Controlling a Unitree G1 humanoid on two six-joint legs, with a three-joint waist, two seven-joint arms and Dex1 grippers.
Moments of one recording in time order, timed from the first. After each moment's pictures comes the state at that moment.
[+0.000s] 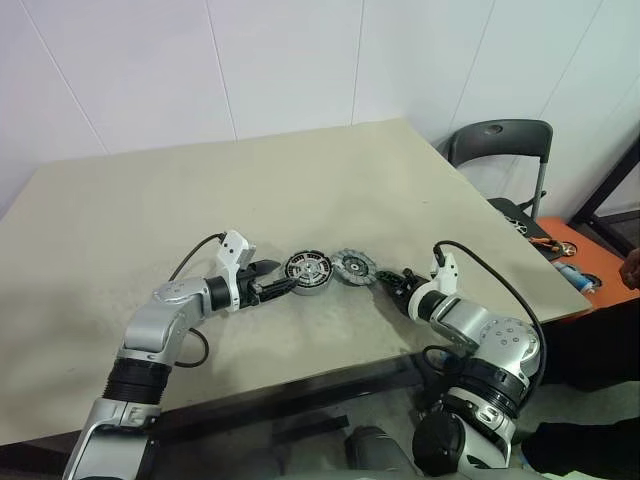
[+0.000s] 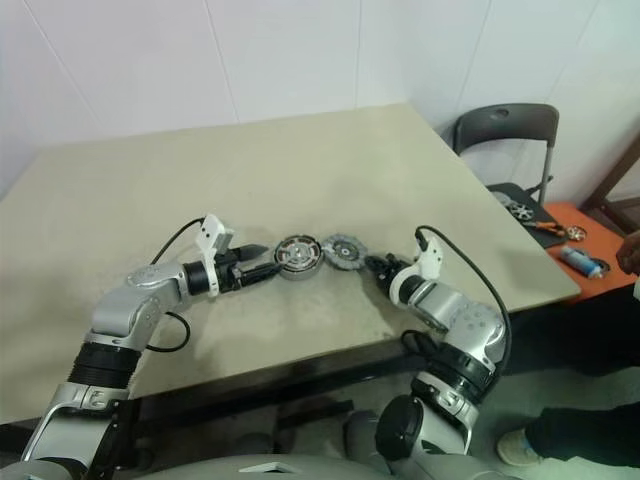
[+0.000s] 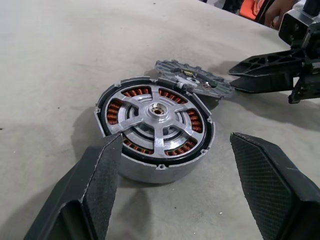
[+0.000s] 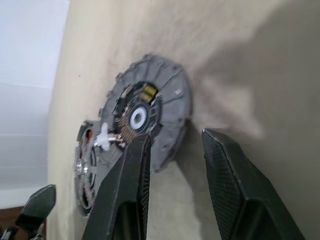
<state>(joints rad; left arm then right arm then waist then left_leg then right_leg) -0.37 0.45 -0.05 0.10 -0.40 0.55 -0.85 -0.49 0.15 -0.76 -0.02 0.74 1.36 -0.12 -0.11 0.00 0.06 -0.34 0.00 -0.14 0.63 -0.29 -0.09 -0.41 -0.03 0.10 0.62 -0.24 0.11</state>
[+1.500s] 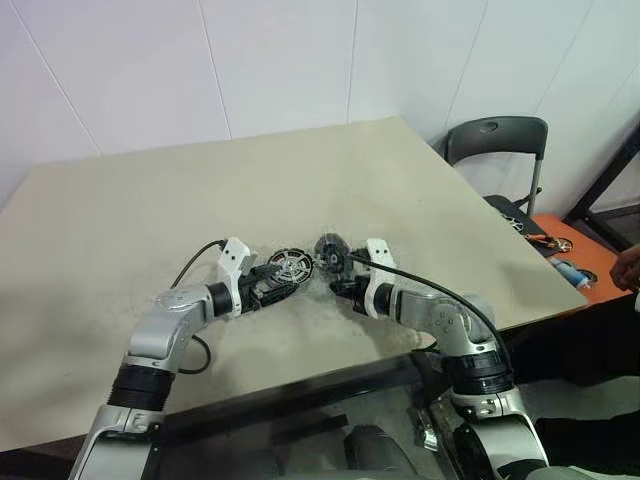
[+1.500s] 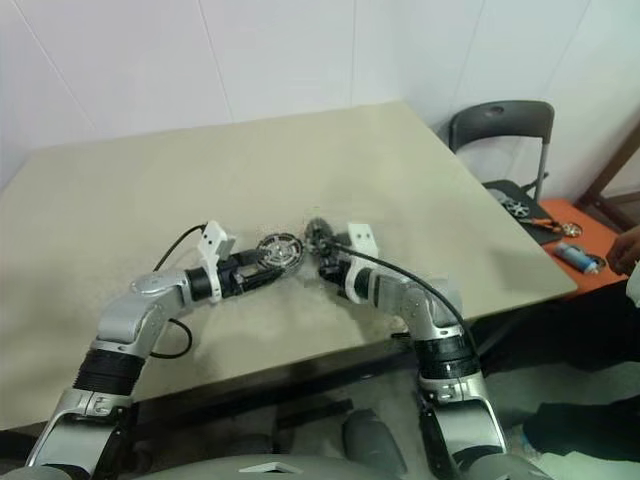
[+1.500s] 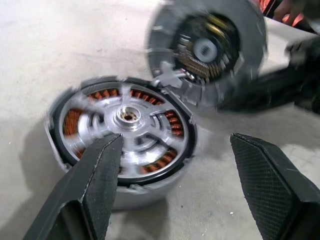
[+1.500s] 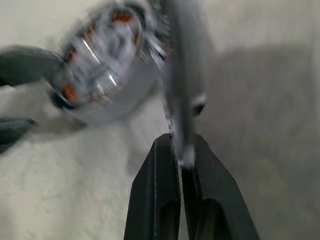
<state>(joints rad) -0.33 0.42 -0.05 0.10 -0.37 0.51 -0.83 -0.45 -0.15 0.03 0.03 0.59 1.11 0.17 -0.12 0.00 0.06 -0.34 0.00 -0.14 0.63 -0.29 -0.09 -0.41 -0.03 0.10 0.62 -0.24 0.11</state>
